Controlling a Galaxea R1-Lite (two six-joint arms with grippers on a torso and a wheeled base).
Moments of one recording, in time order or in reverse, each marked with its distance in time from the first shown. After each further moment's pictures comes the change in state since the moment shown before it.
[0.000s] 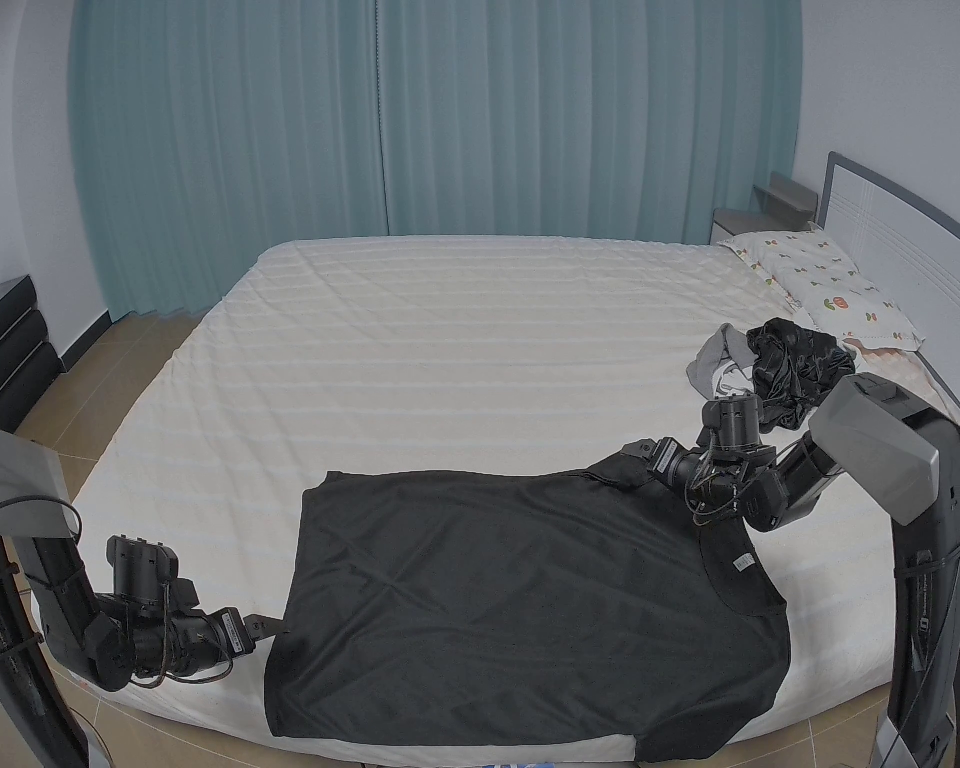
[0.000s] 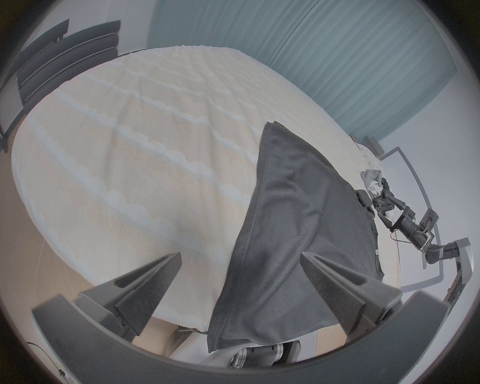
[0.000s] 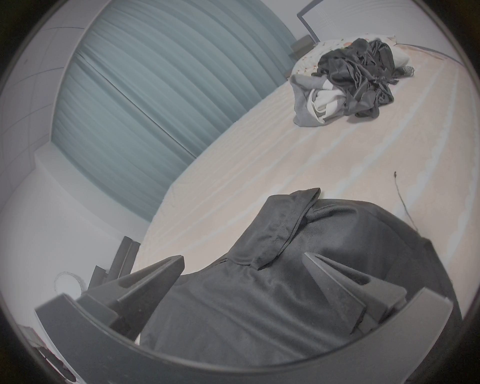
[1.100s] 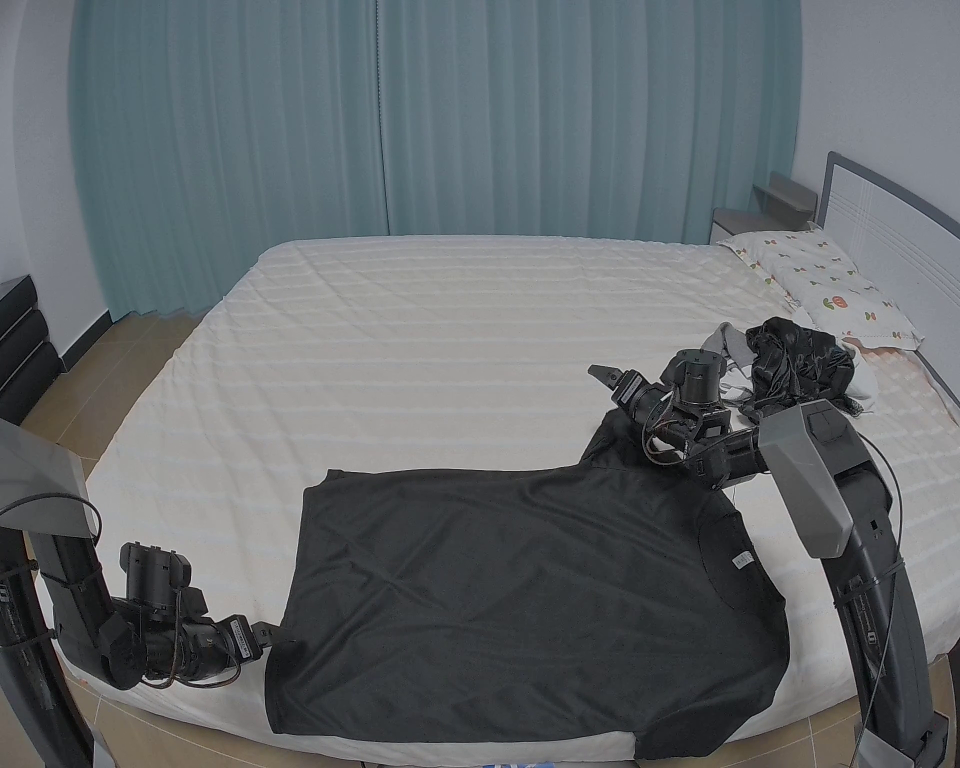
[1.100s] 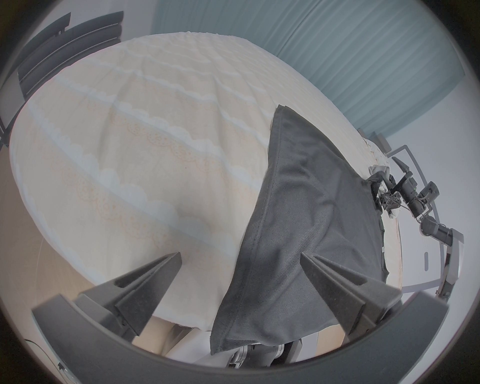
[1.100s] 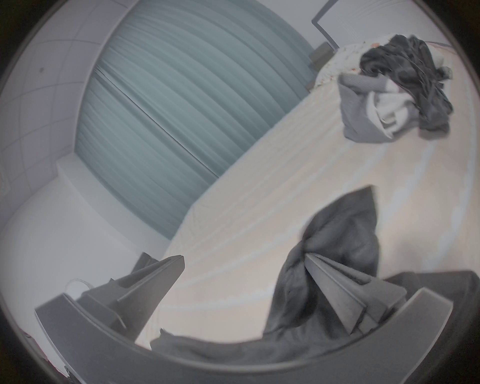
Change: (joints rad) left arm 0.003 0.074 -0.021 -0.002 0.004 -0.019; right arm 0.016 0.332 -0.711 0.001 0.063 0.043
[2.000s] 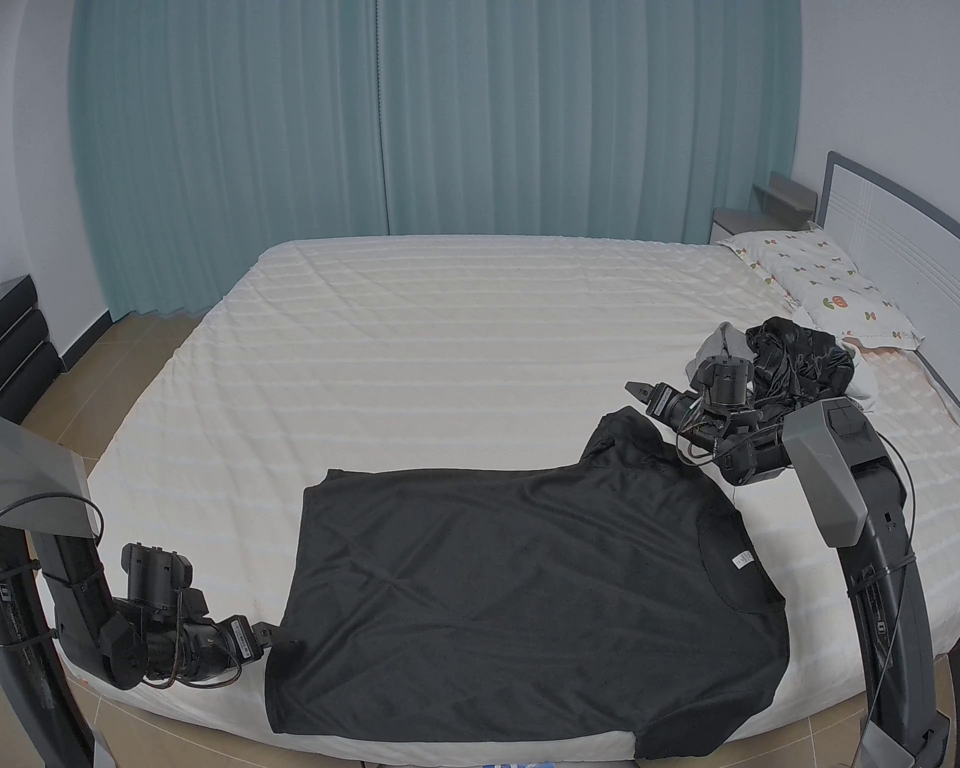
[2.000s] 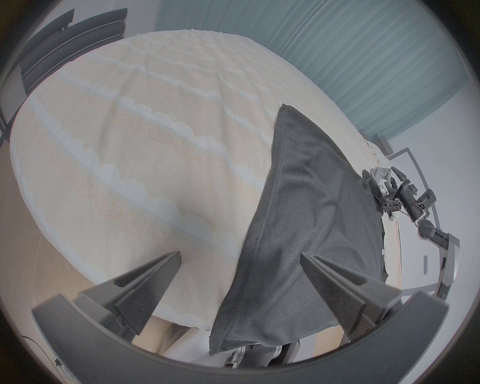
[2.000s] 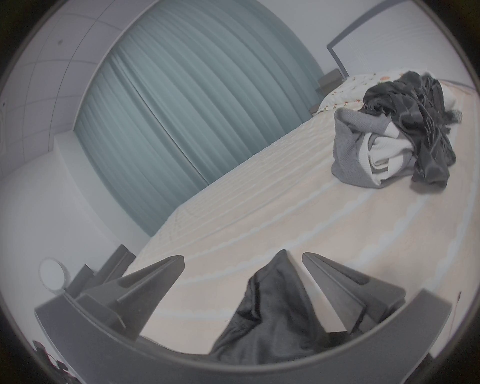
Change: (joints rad) left arm -0.002 0.006 0.000 0.000 -0.001 -0.006; right arm -0.105 -0.022 0.046 0.087 -0.050 -0.234
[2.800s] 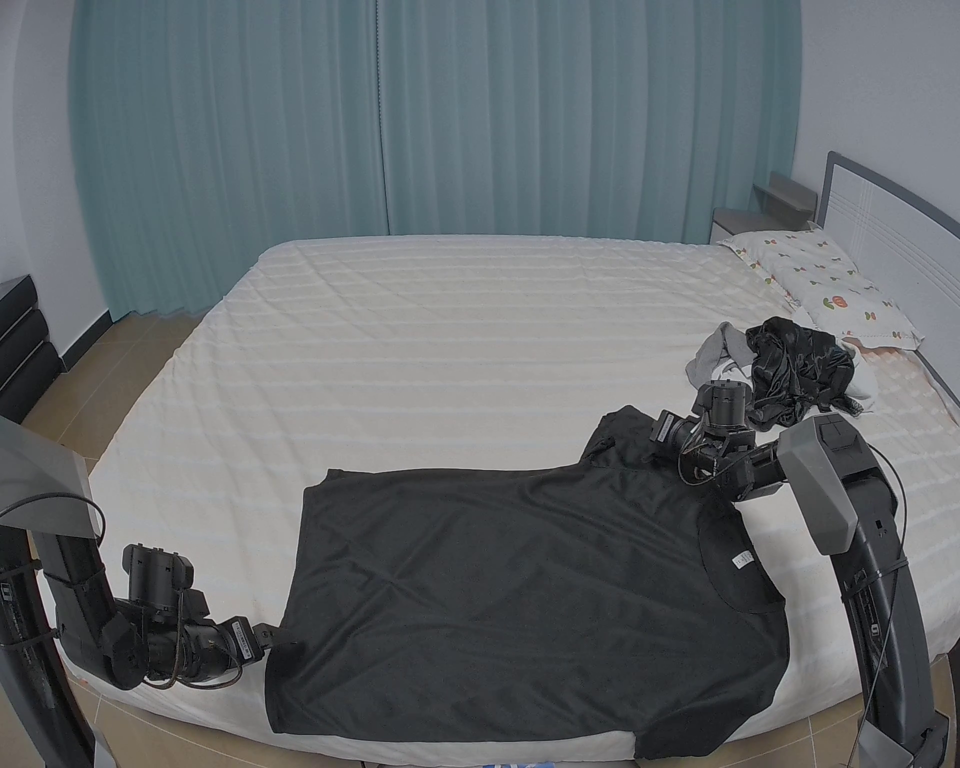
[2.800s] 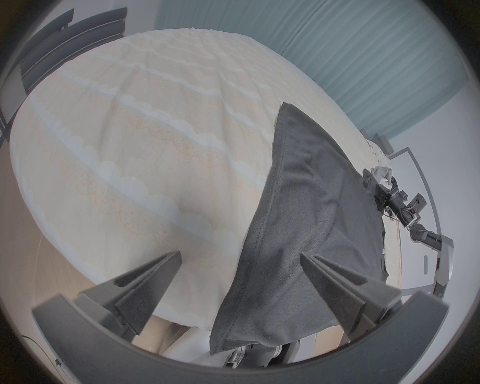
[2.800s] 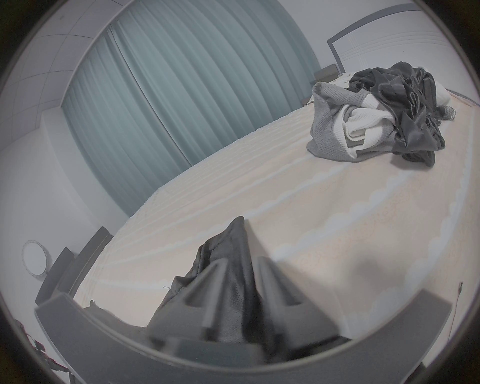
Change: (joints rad) left arm -0.002 0.007 -0.001 0.000 0.000 0.000; right arm -0.037 0.061 -0.015 0.027 -0.029 -0.062
